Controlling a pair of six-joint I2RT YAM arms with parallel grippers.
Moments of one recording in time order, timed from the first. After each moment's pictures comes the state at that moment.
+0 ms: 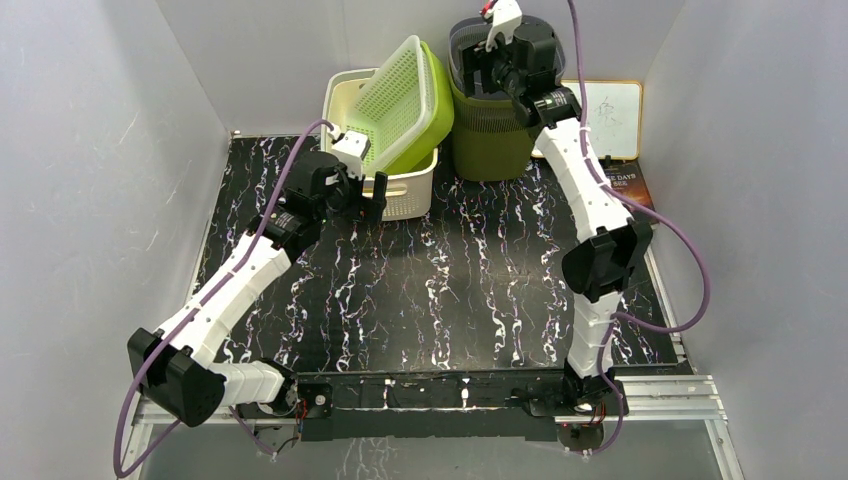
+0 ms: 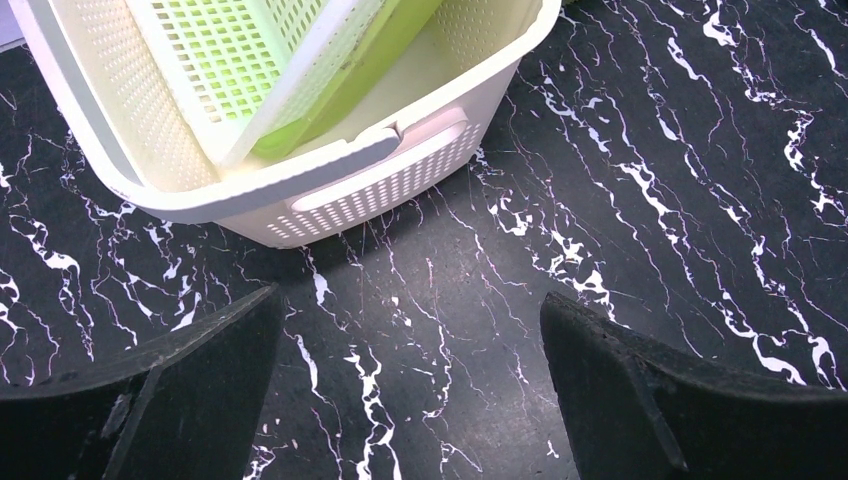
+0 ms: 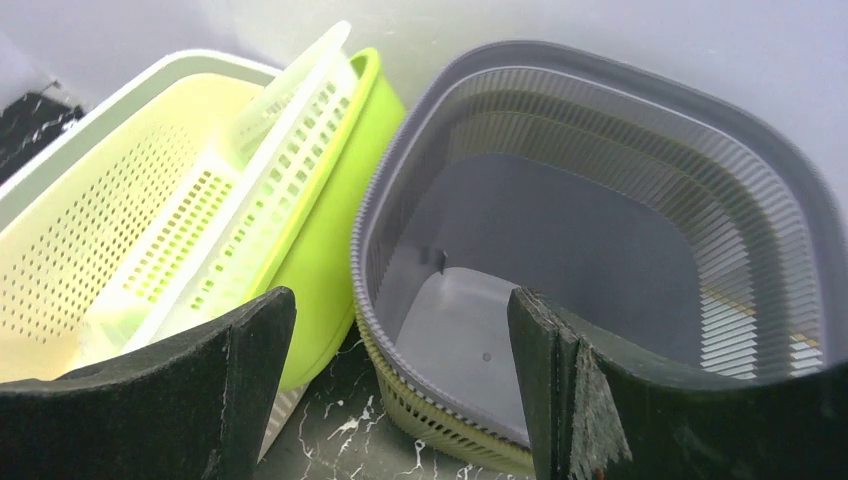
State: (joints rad) left arm -0.51 1.26 1.21 -0.45 -0.06 -0.04; right arm 0.30 1.99 2.28 -0.42 -0.07 -0.12
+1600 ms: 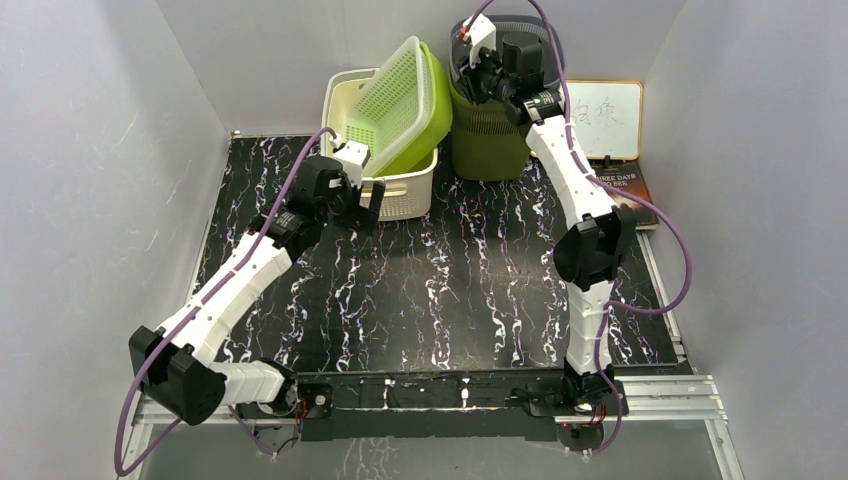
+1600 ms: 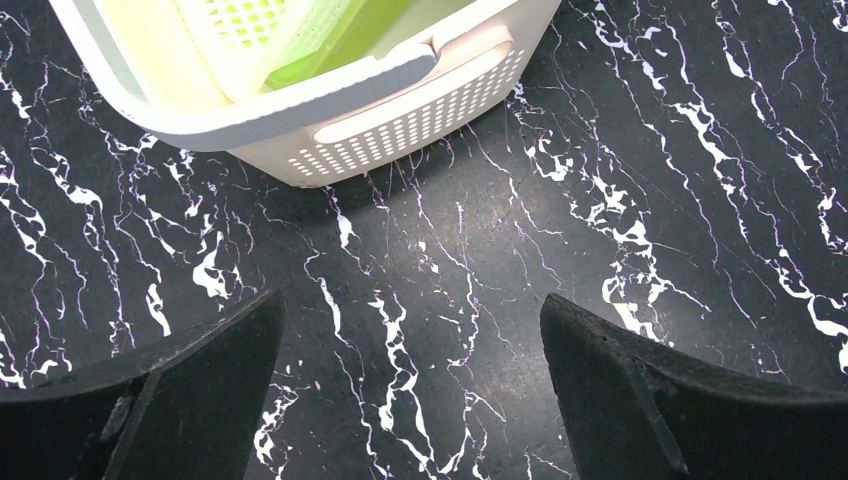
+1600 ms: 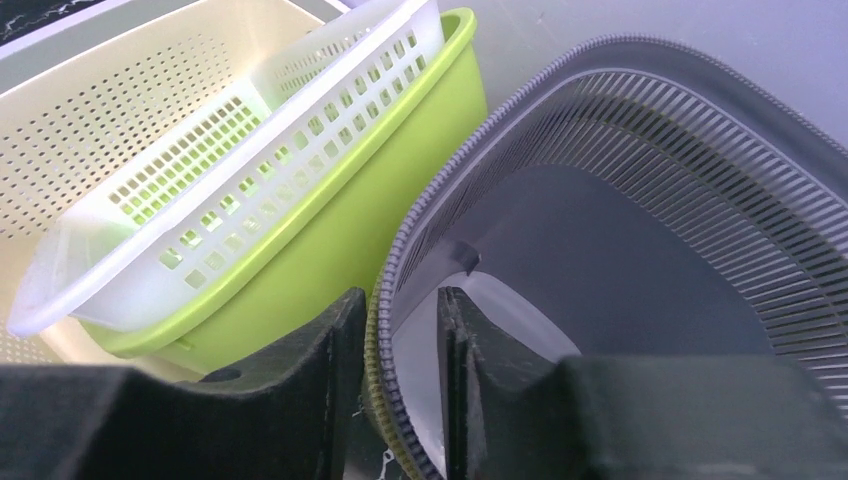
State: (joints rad) left arm -0.51 1.26 1.21 -0.57 -0.11 -0.03; right arm 0.29 2.12 2.33 -0.43 -0.31 -0.33
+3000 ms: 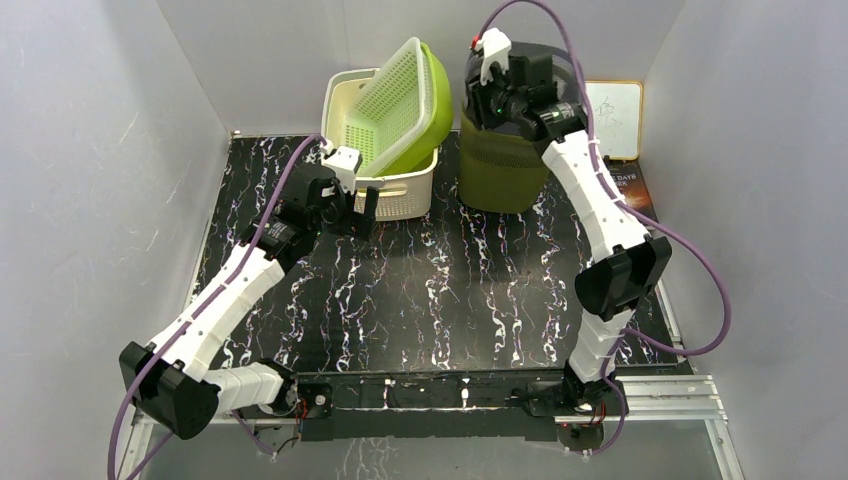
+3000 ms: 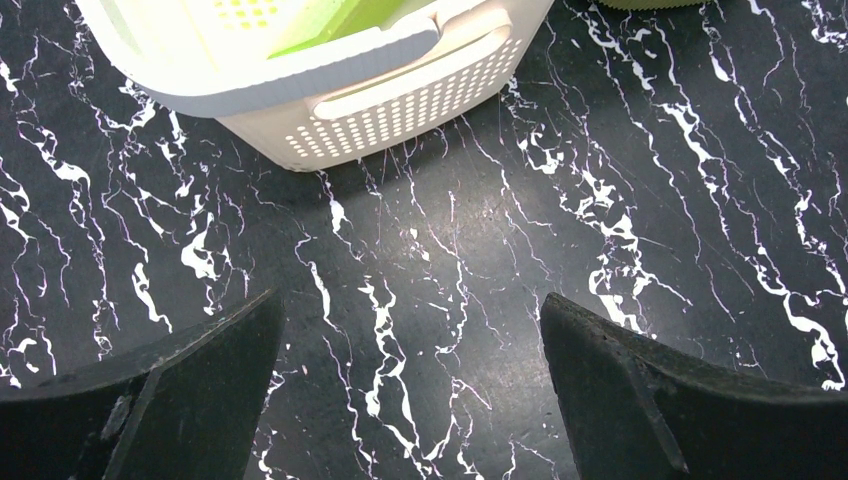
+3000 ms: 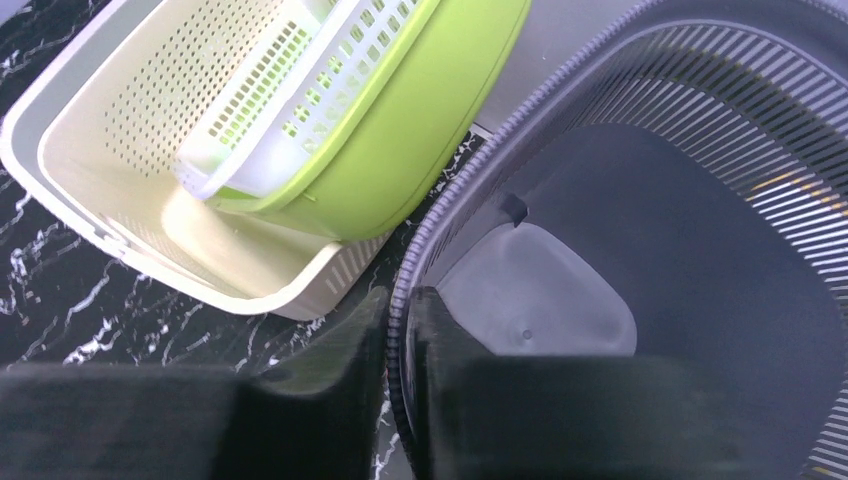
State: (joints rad) left arm -0.51 1.19 1.16 -0.57 -0.12 -0.07; right arm 0.33 1.86 2.14 -0.66 -0.21 -0.15
